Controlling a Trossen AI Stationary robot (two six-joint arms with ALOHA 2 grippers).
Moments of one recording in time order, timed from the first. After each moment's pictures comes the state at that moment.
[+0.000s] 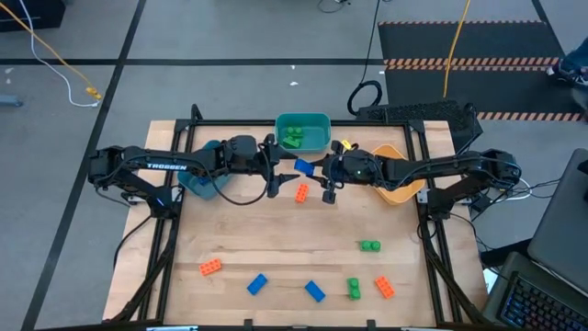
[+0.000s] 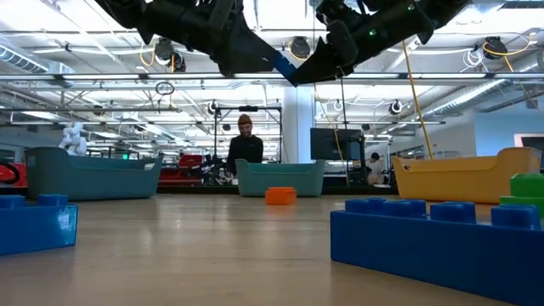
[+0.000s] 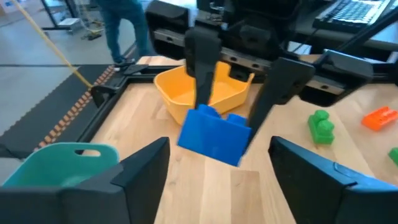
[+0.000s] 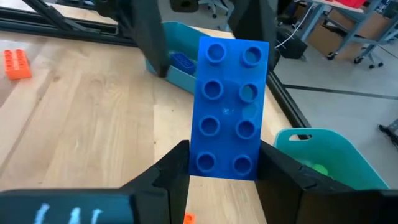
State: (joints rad) left arm 0.20 1.42 0.91 0.21 0.11 0.11; right arm -0.11 1.37 0.81 0.17 0.15 -0.17
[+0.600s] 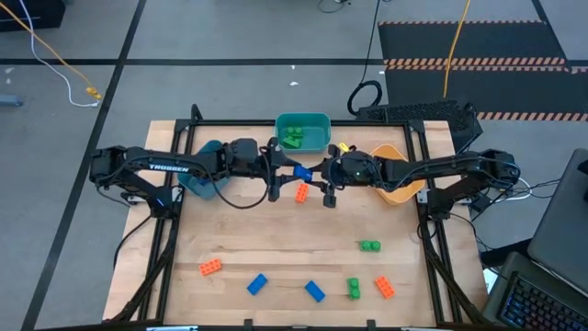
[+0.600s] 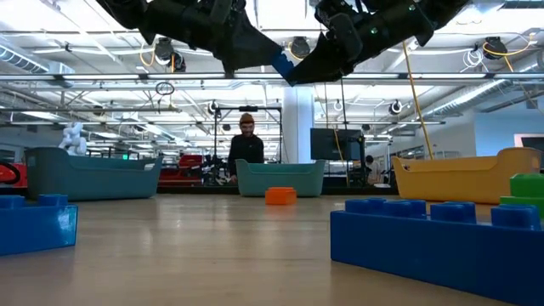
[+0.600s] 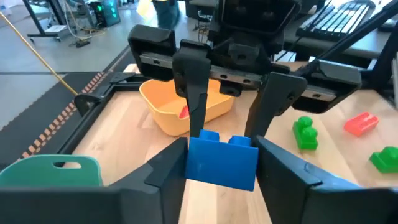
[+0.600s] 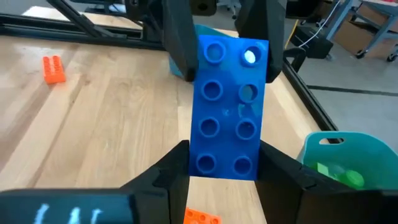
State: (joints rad) left arm 0.17 1.44 0.91 0.26 0.12 0.08; right arm -0.11 1.39 0.81 0.18 0.07 -0.14
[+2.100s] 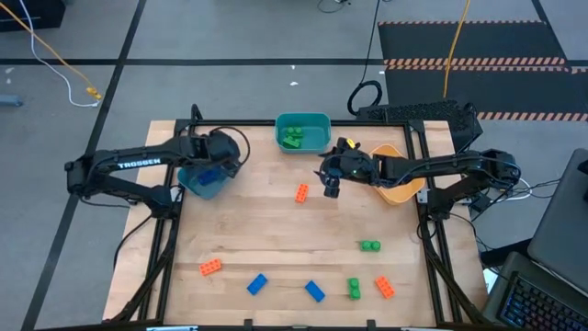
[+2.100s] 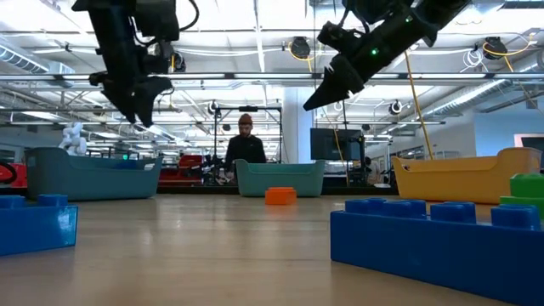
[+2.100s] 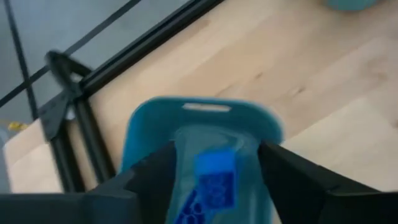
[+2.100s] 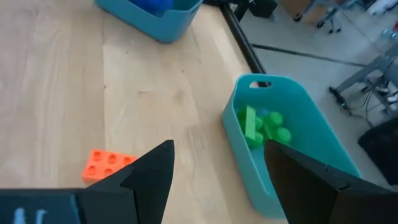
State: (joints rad) left arm 0.34 1.19 0.92 -0.98 -0.53 -0.56; right arm -0.14 1.38 0.81 0.01 0.31 -0.22
